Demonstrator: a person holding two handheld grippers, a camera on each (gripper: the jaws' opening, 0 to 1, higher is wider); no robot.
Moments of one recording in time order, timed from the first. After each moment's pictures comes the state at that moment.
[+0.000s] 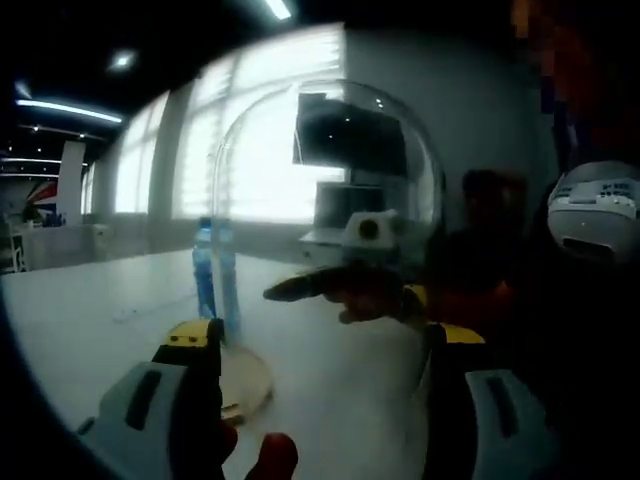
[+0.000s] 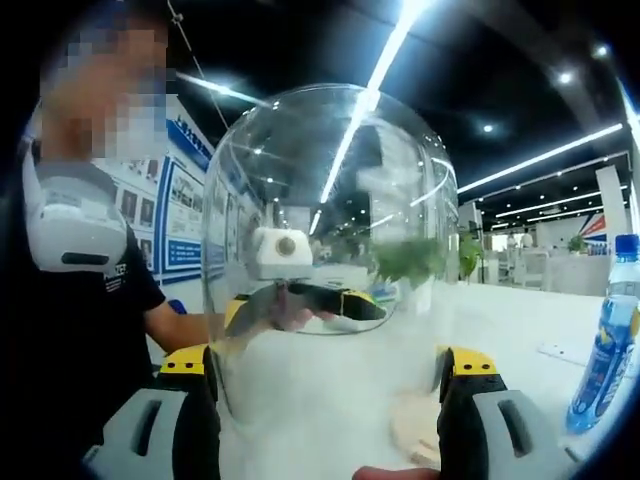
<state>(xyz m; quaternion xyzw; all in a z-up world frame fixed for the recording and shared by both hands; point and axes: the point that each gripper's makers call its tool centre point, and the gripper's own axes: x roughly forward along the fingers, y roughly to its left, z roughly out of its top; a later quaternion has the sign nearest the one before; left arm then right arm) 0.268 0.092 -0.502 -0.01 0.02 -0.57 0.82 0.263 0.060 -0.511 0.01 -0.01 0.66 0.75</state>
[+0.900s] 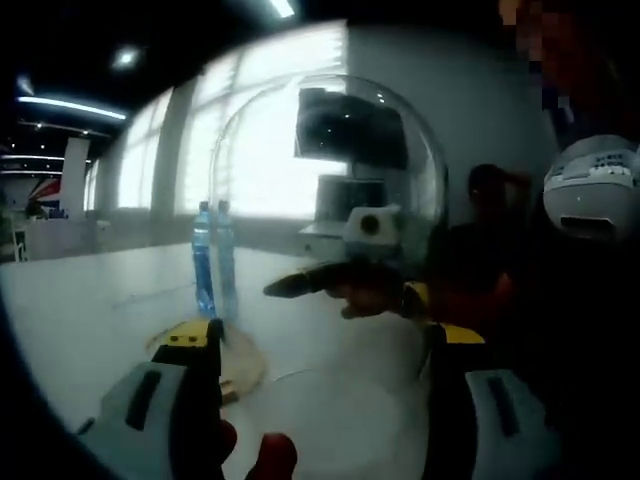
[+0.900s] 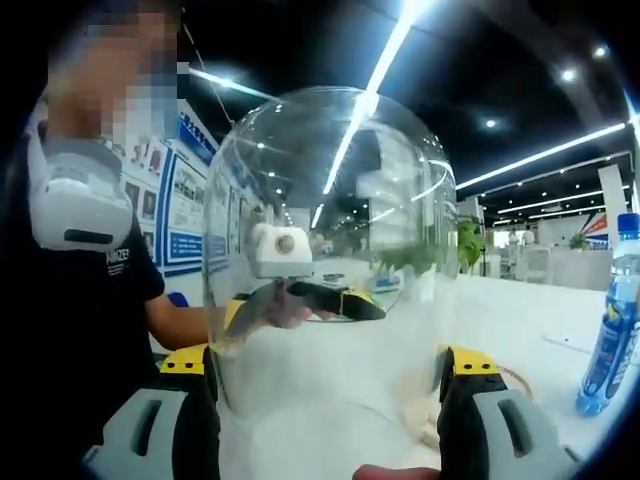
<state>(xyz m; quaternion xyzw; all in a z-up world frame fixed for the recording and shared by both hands) 0.259 0.094 -0.527 -0.01 0.02 -0.57 0.82 0.255 0.062 -0.535 0.00 -0.01 0.66 0.75</state>
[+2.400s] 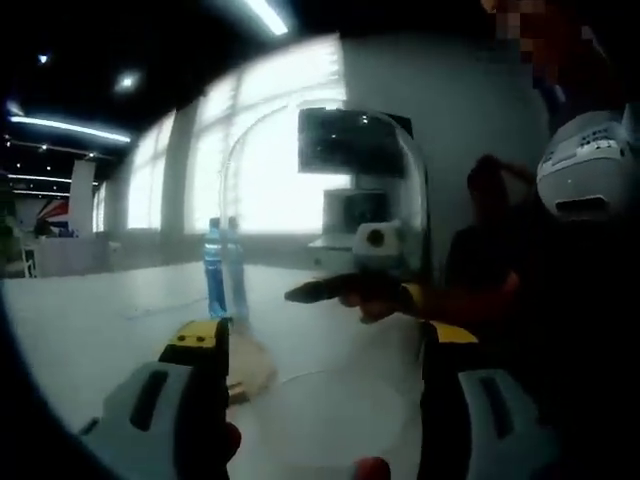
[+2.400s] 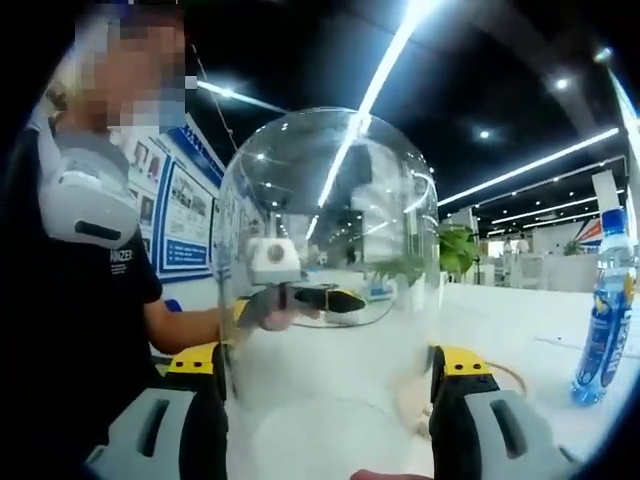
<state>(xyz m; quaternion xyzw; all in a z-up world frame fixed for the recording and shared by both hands) 0.249 0.111 -0.523 0.00 -0.03 -0.55 0.84 0.249 0.046 -0.535 0.01 -0.02 0.65 0.76</state>
